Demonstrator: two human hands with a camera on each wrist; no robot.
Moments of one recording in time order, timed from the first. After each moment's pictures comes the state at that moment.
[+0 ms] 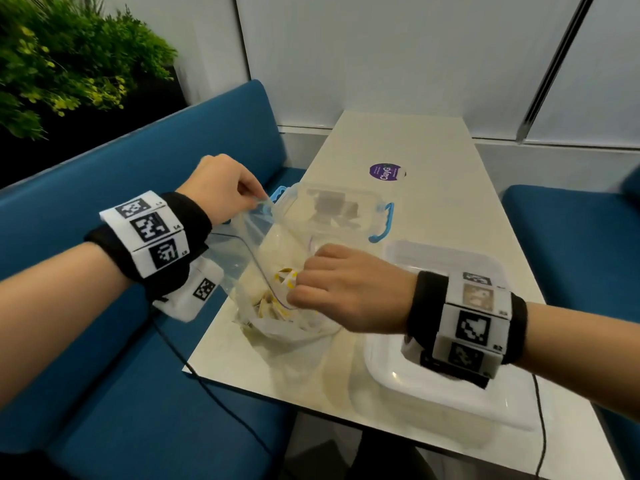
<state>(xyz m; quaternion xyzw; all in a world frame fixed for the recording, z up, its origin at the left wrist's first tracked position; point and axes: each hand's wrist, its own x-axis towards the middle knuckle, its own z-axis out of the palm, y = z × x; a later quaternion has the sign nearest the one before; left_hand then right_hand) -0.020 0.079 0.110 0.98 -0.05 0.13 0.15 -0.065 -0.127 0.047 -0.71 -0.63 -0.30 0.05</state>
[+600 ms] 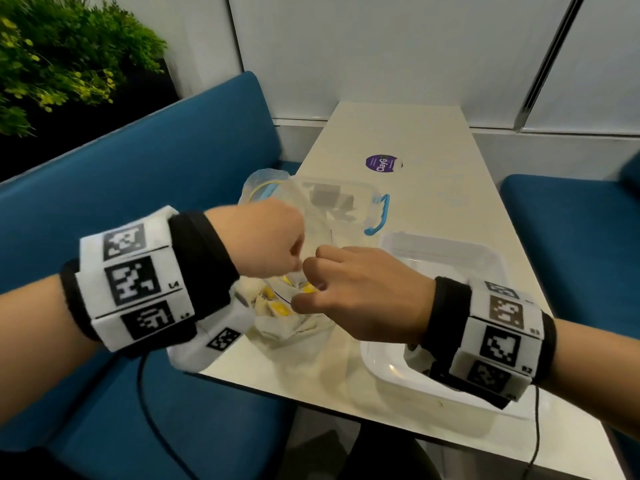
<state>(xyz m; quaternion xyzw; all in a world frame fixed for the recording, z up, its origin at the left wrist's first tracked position) -0.078 0.009 0.119 0.98 -0.18 -0.08 -0.10 -0.082 -0.141 0.051 -0.78 -0.57 -0.23 0.04</state>
